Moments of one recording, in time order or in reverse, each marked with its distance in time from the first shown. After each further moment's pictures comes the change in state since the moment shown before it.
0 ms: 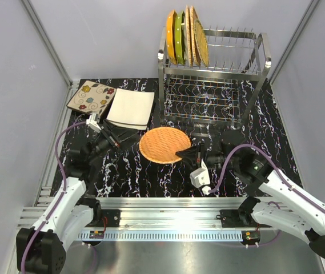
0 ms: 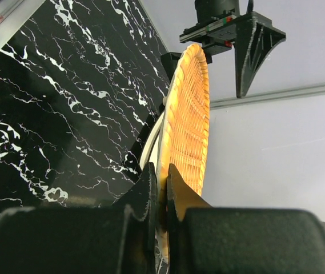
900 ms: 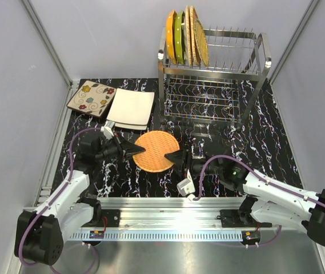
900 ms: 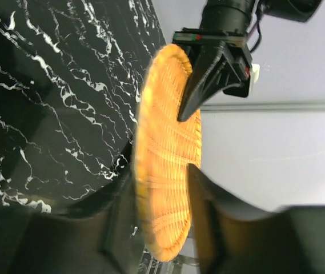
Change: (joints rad) left arm -0.057 0.134 0.008 -0.209 0.113 0.098; right arm 0.115 0.129 -0.266 0.425 0.130 -0.124
